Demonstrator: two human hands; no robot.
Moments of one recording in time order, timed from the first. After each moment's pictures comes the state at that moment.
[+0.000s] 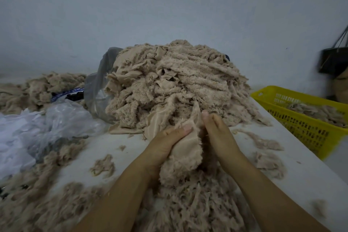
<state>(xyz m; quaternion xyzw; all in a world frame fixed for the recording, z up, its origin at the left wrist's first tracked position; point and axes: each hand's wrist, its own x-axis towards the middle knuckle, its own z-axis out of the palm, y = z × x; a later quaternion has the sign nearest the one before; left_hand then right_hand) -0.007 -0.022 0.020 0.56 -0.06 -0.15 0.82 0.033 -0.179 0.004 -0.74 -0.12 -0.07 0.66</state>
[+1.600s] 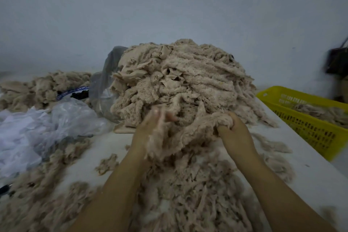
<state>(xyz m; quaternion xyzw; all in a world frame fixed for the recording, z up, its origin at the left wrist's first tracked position) 0.020 0.015 0.016 0.63 0.02 0.07 0.78 0.040 -0.197 0.005 -0.81 -0.07 -0.13 0.57</state>
